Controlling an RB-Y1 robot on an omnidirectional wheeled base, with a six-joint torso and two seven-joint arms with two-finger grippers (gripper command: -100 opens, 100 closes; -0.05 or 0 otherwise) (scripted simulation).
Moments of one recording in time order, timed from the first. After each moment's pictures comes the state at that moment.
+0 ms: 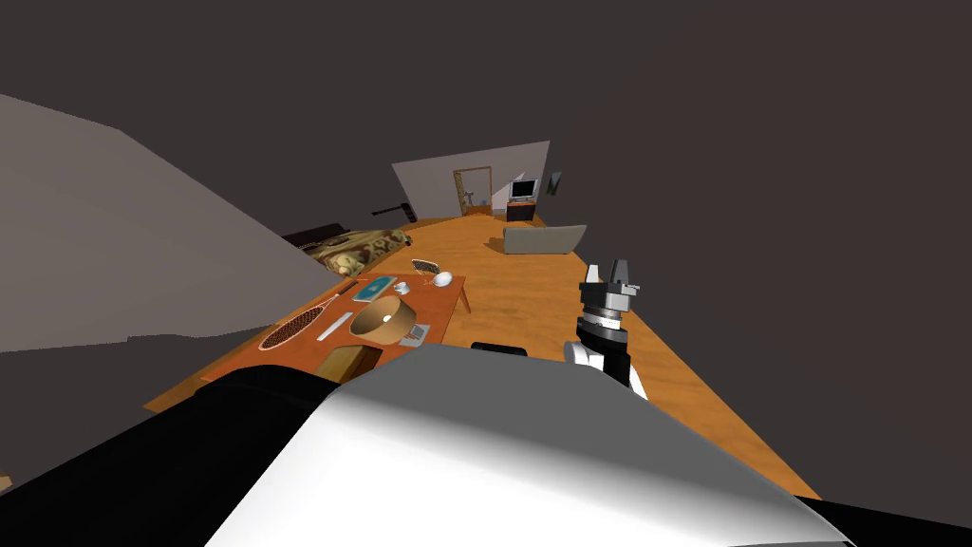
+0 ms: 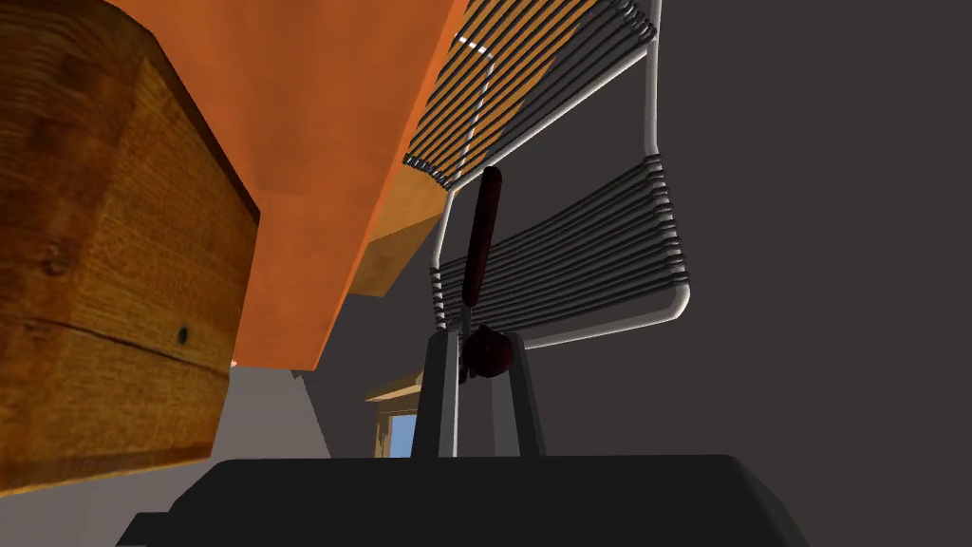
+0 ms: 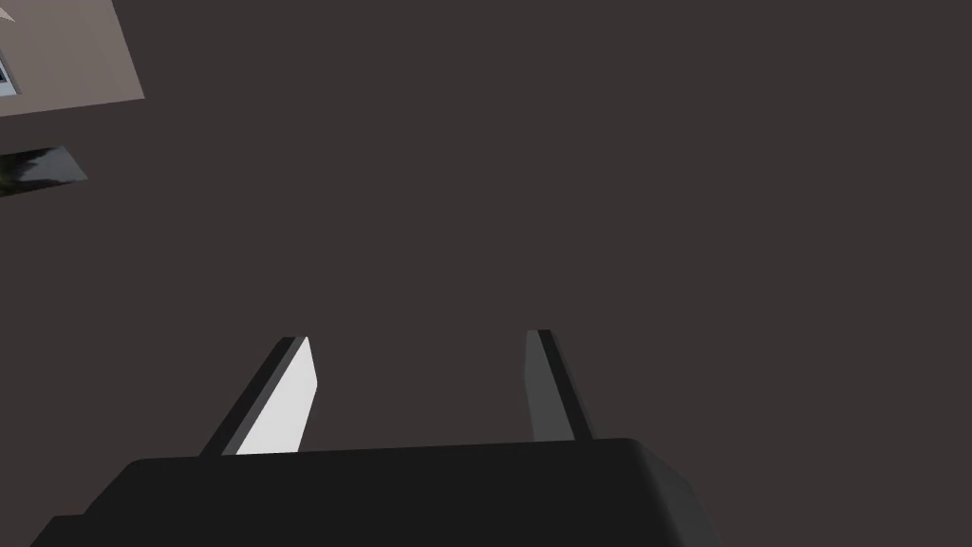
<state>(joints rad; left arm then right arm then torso) 0.49 0.26 1.11 -1.18 0.04 0.67 -0.74 0.52 0.02 -0.01 -2.23 0.02 -0.55 -0.12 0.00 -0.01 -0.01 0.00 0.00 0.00</state>
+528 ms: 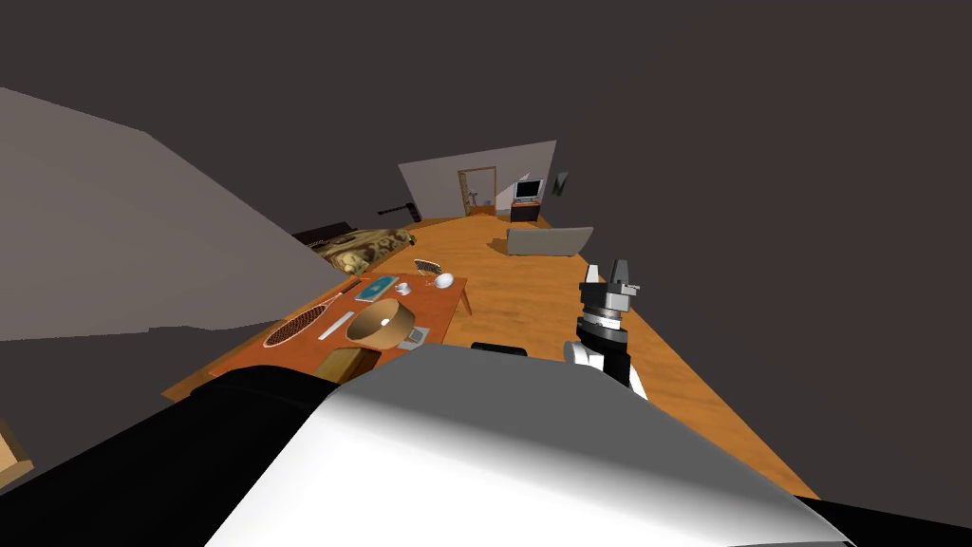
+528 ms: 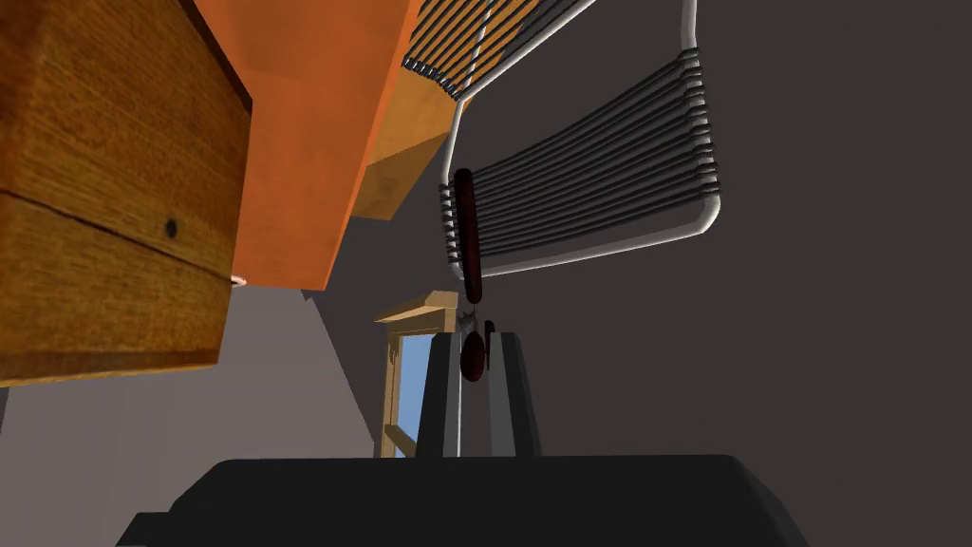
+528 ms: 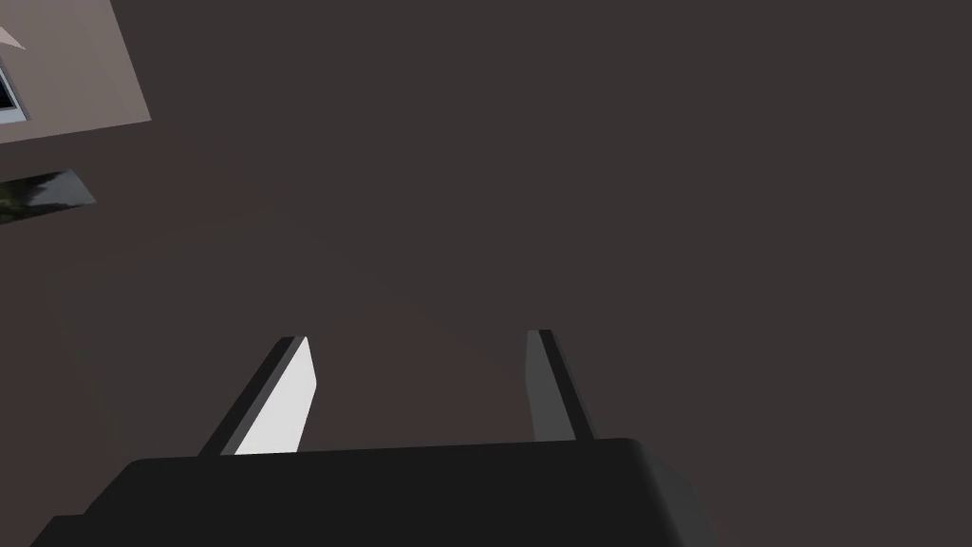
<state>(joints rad) 0.46 0.27 1.20 -1.11 -0.10 0.49 -0.75 0.52 0.02 -0.01 -2.23 0.02 -0.55 -0.12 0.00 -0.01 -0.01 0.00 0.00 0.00</state>
